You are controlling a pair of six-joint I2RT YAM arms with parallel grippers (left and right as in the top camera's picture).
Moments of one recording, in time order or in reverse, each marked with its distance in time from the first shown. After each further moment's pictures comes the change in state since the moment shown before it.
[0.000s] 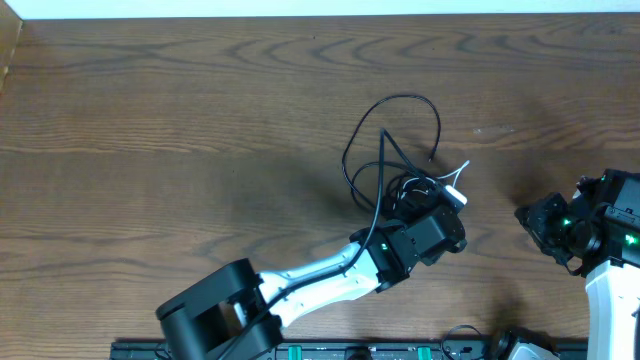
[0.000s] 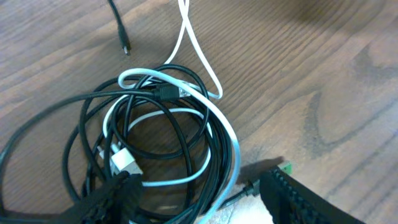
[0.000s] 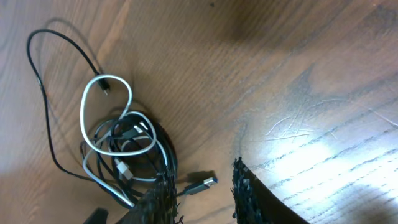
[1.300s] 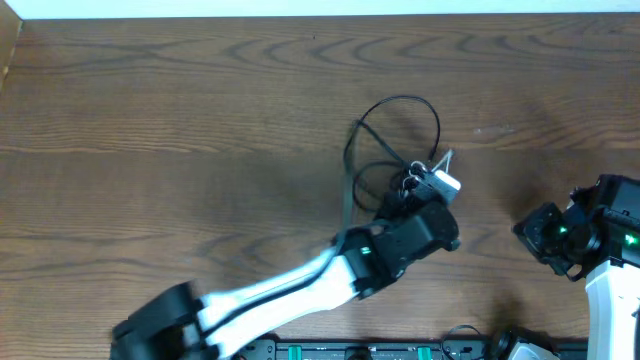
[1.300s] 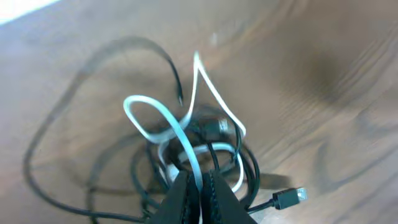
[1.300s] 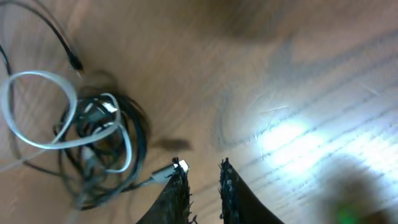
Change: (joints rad) left arm 0.003 -0.185 -0.007 -0.038 -0.143 0.002; right arm 0.002 0.000 0.001 -0.106 0.014 -0.032
